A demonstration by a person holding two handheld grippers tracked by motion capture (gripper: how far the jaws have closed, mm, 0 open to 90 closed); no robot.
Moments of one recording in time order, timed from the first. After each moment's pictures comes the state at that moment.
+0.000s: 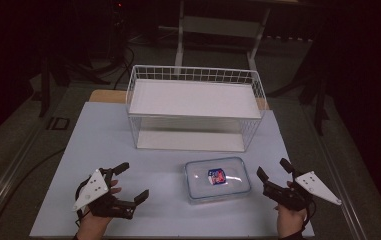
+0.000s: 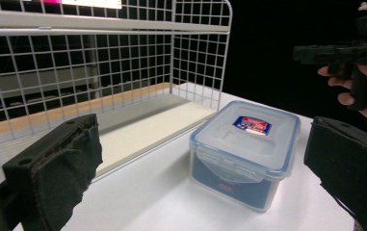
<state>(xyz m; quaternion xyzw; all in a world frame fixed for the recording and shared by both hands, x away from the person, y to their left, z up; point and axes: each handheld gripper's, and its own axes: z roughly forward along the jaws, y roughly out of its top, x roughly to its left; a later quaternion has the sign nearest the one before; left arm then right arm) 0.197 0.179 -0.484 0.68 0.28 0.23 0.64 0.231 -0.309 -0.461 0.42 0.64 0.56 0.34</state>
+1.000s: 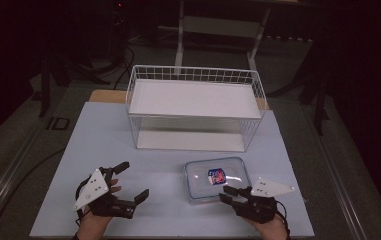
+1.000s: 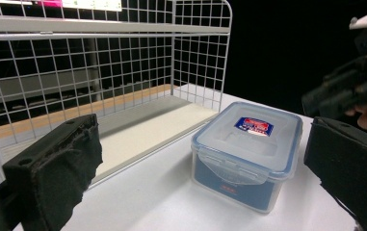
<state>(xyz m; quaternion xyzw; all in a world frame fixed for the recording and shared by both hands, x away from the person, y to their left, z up) 0.199 0.179 -0.485 0.68 0.28 0.23 0.63 0.219 -0.236 -0.475 0.26 0.81 0.51 0.09</state>
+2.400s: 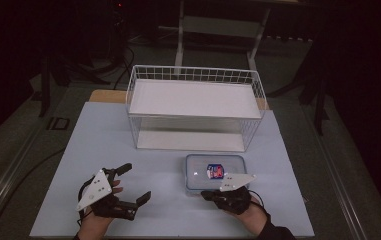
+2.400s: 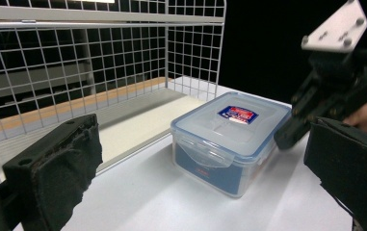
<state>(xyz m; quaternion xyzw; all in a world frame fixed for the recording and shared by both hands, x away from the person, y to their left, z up) 0.199 0.175 -0.487 0.70 0.27 0.23 0.62 0.251 -0.193 -0.494 0.19 0.88 0.44 0.07</state>
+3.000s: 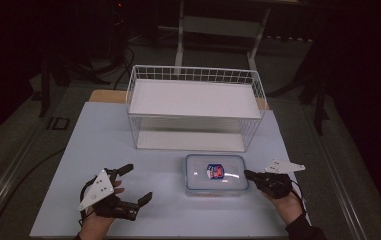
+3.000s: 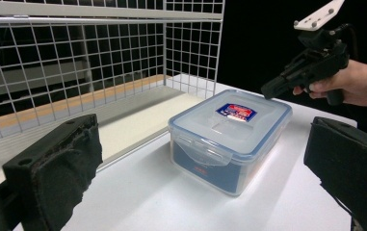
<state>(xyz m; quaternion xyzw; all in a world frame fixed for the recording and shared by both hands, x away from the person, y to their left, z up) 0.200 0.172 -0.488 0.70 0.27 0.22 0.62 0.286 -0.299 -0.487 0.33 0.82 0.43 0.17</state>
